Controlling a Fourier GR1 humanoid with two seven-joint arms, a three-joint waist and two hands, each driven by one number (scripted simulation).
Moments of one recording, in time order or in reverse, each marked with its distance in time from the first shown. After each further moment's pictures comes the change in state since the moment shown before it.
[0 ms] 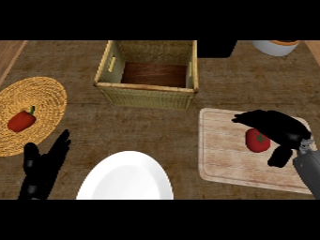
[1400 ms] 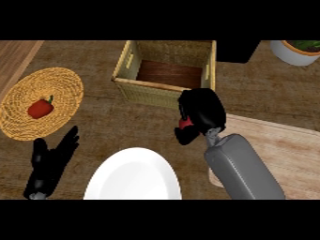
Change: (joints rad) left arm -0.038 -0.016 -0.009 0.011 -0.022 -0.067 0.014; right arm -0.204 0.488 0.091 -0.075 0.097 -0.234 0.725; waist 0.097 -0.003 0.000
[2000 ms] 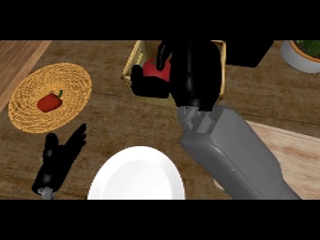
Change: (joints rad) left arm -0.040 -0.008 -0.035 0.024 -0.020 -0.013 0.025; right arm -0.361 0.018 0.028 -0.157 -0.141 -0.405 0.564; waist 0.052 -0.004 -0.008
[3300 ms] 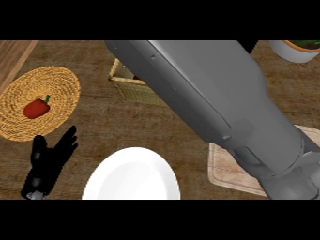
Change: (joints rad) left arm 0.036 0.016 0.044 -0.039 0.007 0.008 0.021; right arm -0.726 -0.007 -0.150 0.671 -0.044 -0.110 0.193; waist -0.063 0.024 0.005
